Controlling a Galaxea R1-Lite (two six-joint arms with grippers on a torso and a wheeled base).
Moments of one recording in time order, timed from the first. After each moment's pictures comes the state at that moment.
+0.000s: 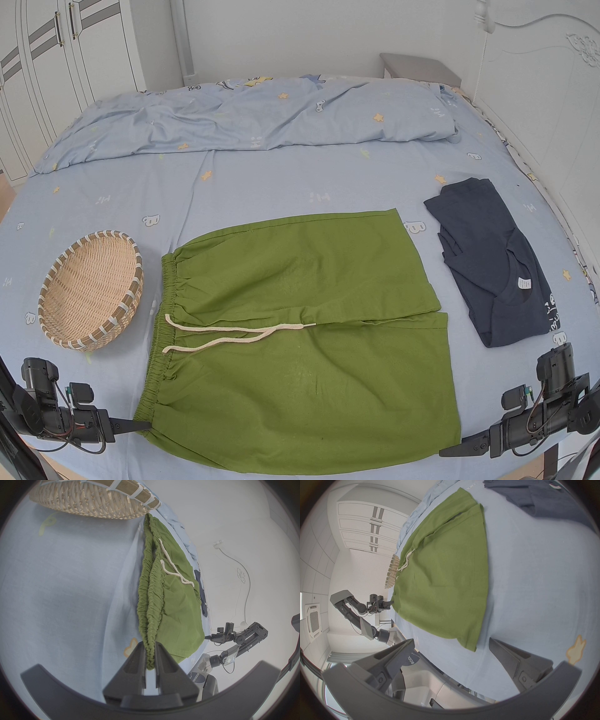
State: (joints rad) left arm 0.43 1.86 -0.02 -0.68 -0.97 0.12; right arm 0.19 1.68 -0.02 -0.60 0.65 0.17
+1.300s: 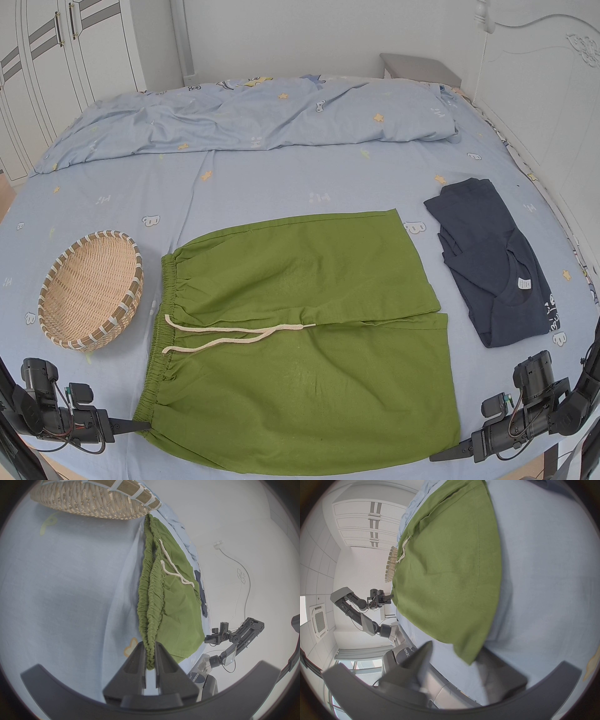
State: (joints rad) left arm 0.43 1.86 -0.02 -0.68 -0.98 0.12; right arm 0.25 1.91 -0.02 -0.77 0.71 0.18
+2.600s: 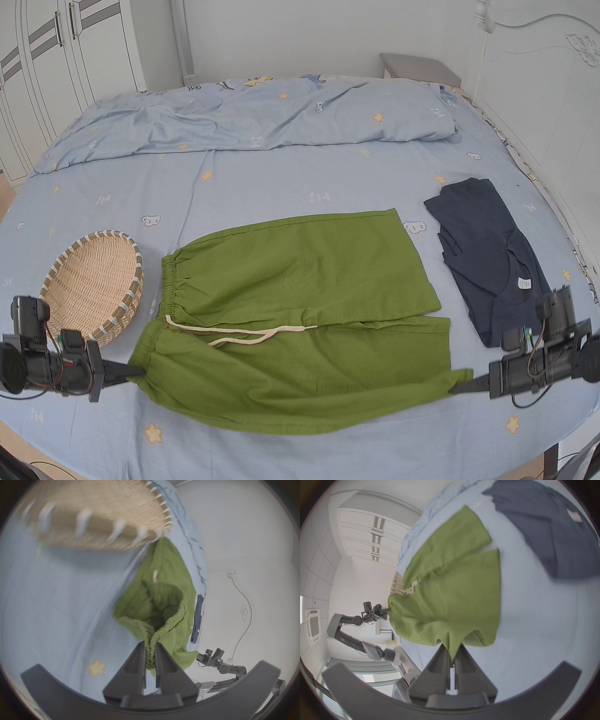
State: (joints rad) left arm 0.26 1.59 -0.37 -0.32 -0.85 -0.48; right arm 0.18 1.62 -0.40 -0.26 0.64 0.24
